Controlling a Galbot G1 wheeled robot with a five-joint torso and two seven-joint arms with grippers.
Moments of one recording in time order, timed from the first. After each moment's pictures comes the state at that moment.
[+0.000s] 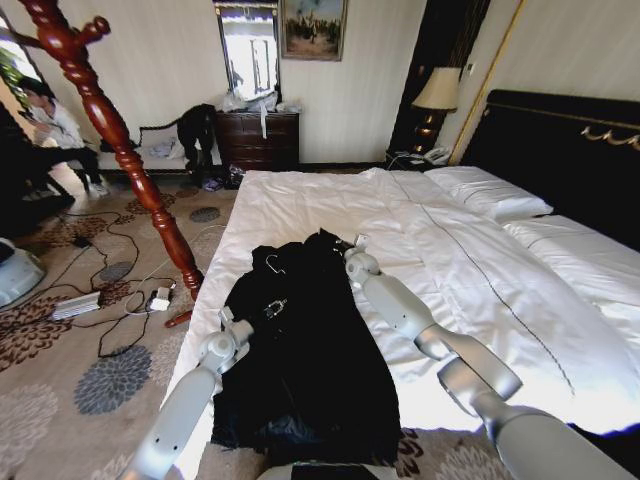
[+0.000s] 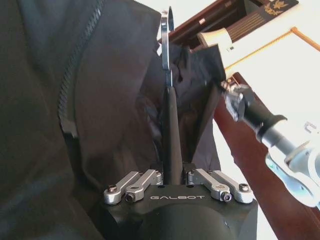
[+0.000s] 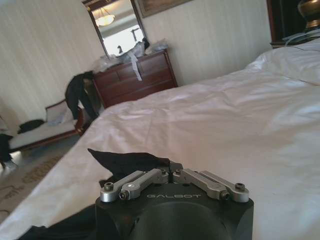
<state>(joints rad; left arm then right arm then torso) 1.01 -1.17 -0.25 -1.57 -1.33 0.48 0.15 -0.25 1.27 -0.21 1.04 1.07 -0.11 0.28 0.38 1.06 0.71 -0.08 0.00</state>
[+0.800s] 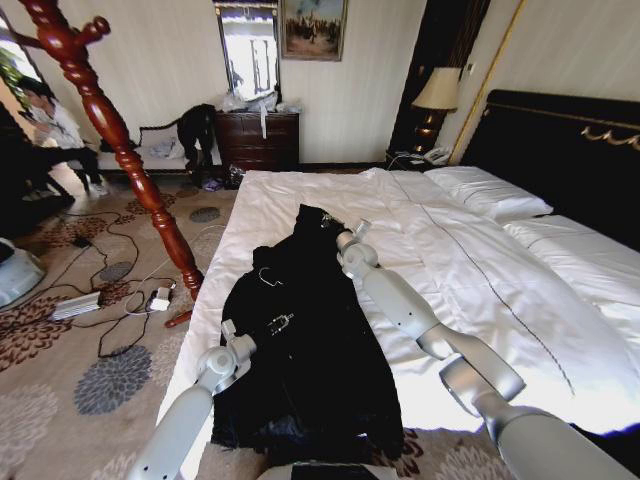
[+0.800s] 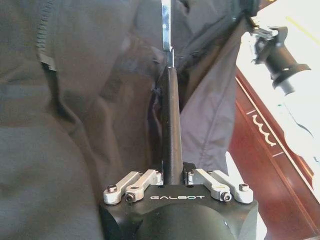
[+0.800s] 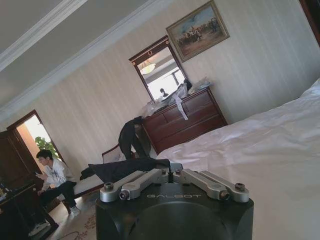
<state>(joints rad) 1.11 -1.15 -0.25 -1.68 -1.34 0.49 0.15 -0.24 1.27 -0.19 1.15 1.15 0.01 0.17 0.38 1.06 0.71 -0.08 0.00</state>
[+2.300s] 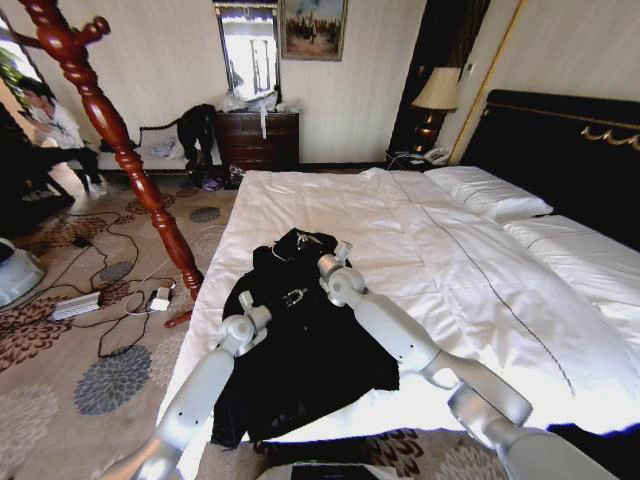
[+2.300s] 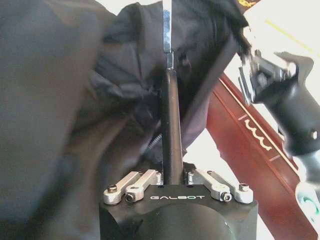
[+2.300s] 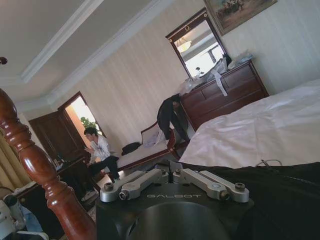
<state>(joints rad) 0.89 -1.20 -0.18 -1.50 -1.27 0.46 0.20 -0.41 1.22 -0.29 1.41 1.16 0.03 0.16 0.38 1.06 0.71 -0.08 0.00</state>
